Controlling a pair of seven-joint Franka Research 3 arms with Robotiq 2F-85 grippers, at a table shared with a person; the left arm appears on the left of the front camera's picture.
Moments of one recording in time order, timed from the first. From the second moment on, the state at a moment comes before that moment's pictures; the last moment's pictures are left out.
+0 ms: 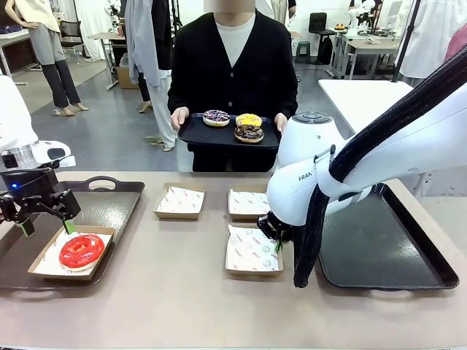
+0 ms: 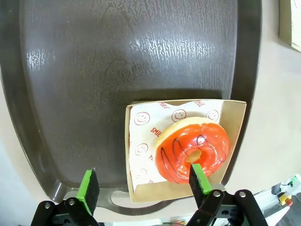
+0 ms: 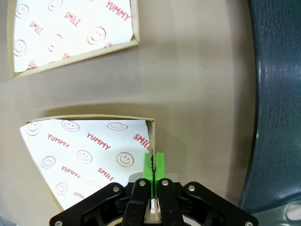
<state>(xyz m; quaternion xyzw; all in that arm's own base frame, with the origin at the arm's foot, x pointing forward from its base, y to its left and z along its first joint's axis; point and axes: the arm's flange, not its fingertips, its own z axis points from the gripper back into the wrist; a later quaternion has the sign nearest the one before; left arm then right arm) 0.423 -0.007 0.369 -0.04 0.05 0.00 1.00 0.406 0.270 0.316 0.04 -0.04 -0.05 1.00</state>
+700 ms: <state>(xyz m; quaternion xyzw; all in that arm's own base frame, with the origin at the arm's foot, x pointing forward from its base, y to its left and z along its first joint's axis) 0.388 0.068 0.450 -0.38 0.00 0.00 0.92 0.414 0.243 0.446 0.02 -0.04 -0.03 1.00</state>
